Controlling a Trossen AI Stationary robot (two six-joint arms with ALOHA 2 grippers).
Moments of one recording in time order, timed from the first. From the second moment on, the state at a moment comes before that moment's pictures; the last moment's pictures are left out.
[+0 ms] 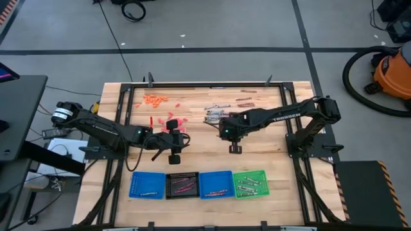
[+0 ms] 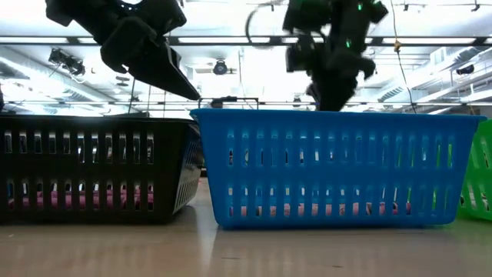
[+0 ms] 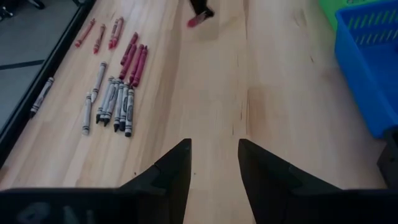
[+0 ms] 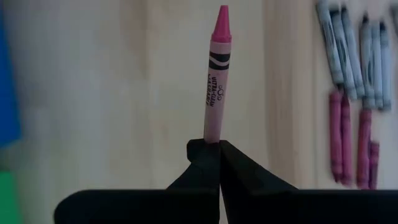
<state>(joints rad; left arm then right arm) -0.21 1.28 0.69 -0.07 -0.40 0.01 0.00 1.63 1.17 -0.76 0.08 0.03</state>
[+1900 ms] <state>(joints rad) -0.21 1.28 0.69 -0.14 -0.40 -0.12 0.31 1.81 1.29 -0.63 -0.04 0.24</state>
